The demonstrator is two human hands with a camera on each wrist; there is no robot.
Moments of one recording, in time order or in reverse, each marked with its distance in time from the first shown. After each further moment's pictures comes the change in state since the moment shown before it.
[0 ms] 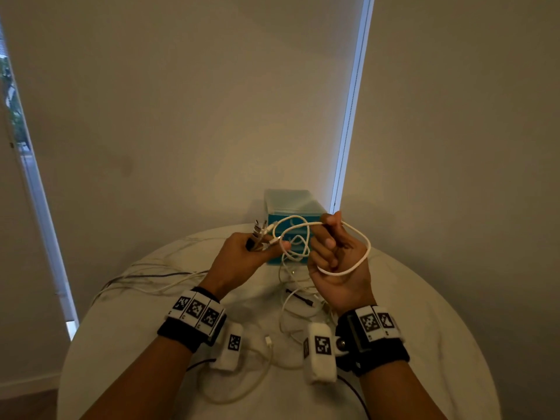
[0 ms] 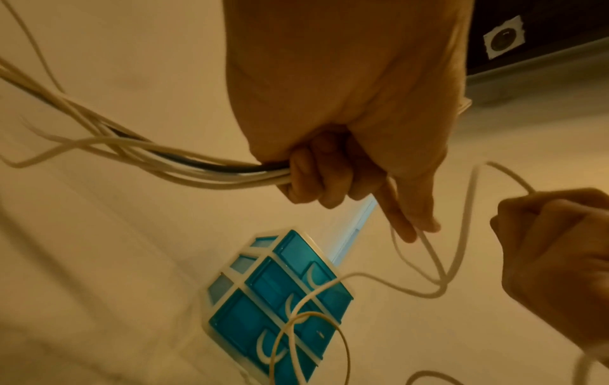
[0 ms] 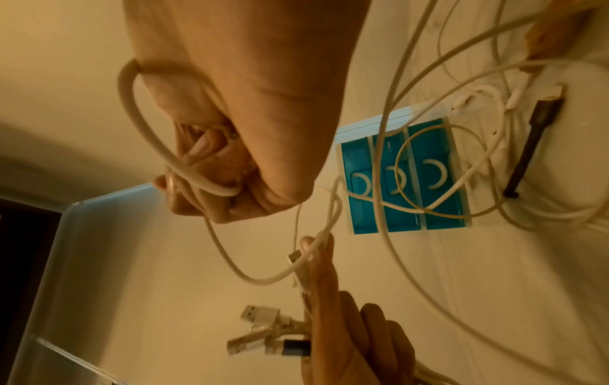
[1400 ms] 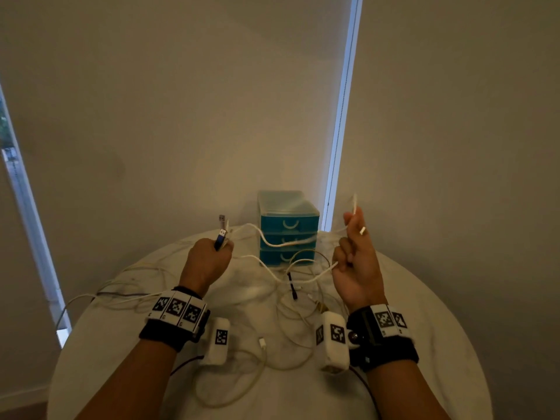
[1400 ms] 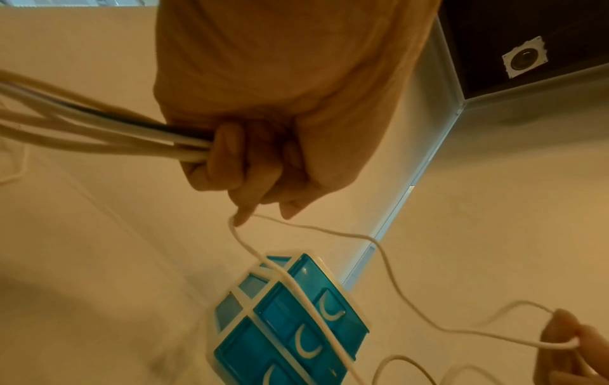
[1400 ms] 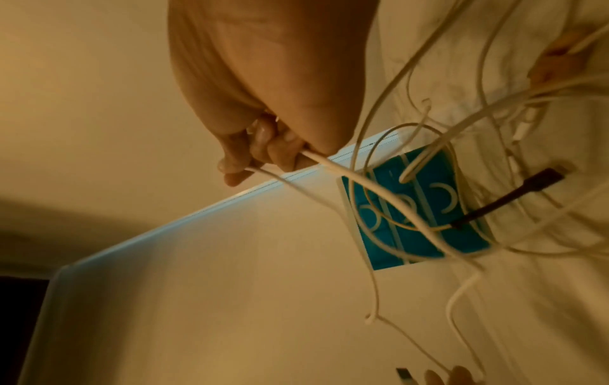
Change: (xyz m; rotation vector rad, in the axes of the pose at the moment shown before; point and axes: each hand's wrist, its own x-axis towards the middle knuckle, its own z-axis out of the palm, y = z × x) left_hand 0.017 -0.032 -0.032 0.241 0.285 -0.397; right_hand -0.003 -0.024 -0.025 -0.240 0.435 -0.367
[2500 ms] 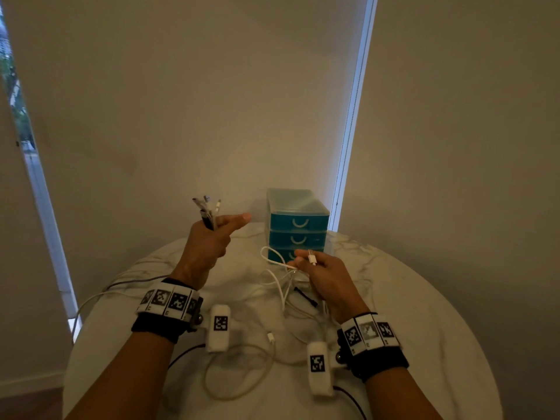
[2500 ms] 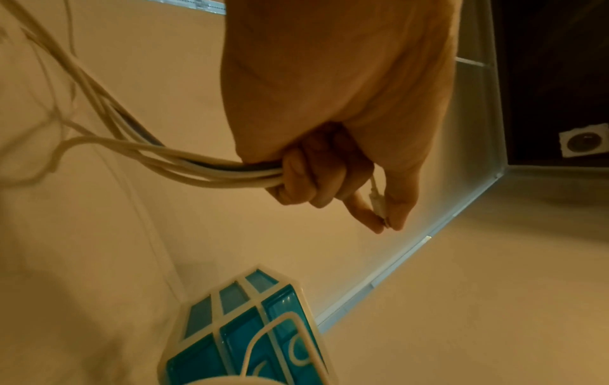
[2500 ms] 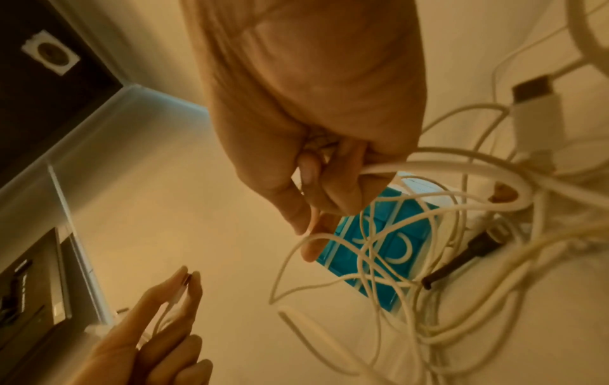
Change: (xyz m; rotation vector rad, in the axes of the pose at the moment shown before) left_hand -0.009 0.016 -0.027 -0.597 -0.058 0.091; right_hand -0.017 0.051 -0.003 -0.920 -0.066 0.152
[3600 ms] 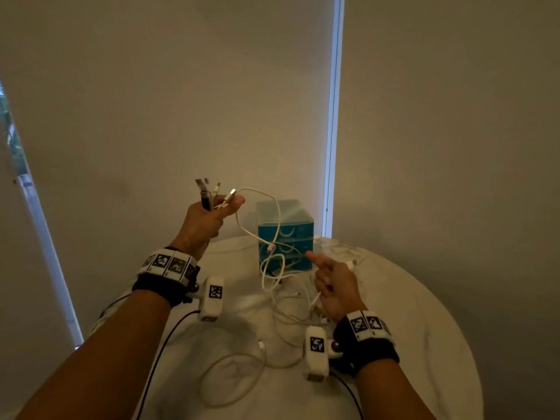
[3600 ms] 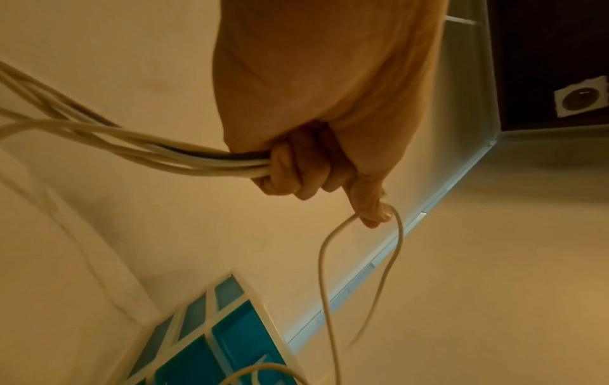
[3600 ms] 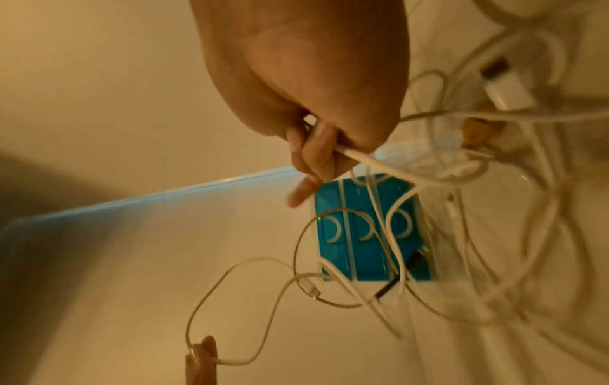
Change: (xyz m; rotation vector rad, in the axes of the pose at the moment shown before) left_hand 0.043 0.052 0.027 0.124 -0.040 0.062; right_hand 0.017 0.010 -0.032 0.726 0.144 0.268
